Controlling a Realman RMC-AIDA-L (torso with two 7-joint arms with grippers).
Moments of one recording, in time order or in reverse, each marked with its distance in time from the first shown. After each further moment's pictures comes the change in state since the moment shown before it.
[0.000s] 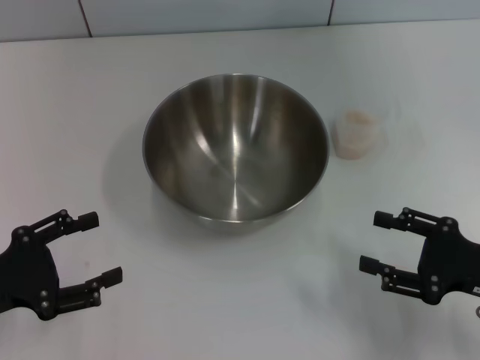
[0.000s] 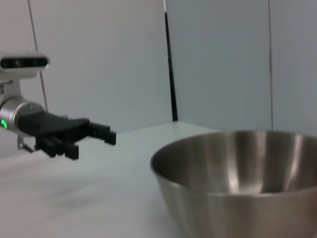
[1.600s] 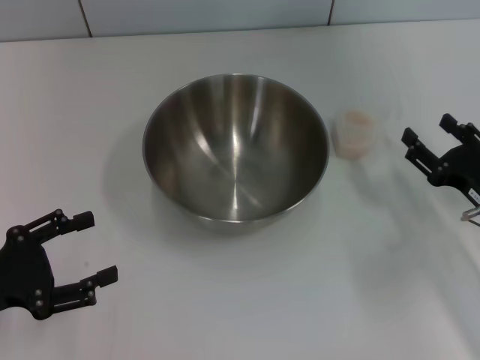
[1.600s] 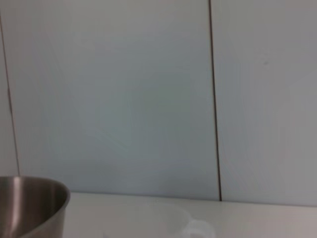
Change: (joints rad) left arm 0.002 0.006 -0.006 0.008 0.000 0.009 -0.028; right arm 0.090 0.006 0.405 0.379 0.303 0.447 -0.330
